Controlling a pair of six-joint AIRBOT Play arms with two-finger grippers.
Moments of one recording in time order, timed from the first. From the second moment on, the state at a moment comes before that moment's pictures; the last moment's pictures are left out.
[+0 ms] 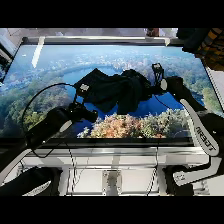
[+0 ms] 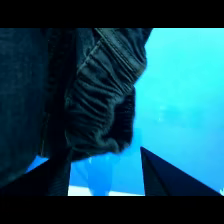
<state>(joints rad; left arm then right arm) -0.65 -1.00 0.79 1.75 -0.68 -1.81 0.15 -1.59 1.28 -1.64 0.83 1.61</state>
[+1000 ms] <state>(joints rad) -0.62 -1.04 0.79 1.78 -0.48 -1.72 0.15 -1.71 1.31 -1.50 0.79 1.52</state>
